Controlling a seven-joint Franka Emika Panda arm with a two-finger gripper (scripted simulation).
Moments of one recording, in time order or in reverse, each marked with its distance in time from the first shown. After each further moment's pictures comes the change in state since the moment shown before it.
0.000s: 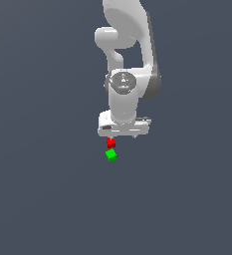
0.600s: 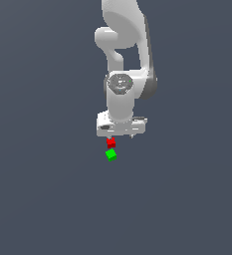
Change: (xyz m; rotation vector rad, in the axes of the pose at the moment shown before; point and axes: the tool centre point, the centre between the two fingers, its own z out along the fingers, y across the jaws) arm -0.009 0.010 0.013 -0.011 0.014 -0.036
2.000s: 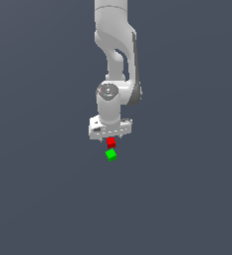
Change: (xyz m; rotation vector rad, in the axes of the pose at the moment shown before) arm -0.032 0.048 0.062 -0.046 0.057 -0.138
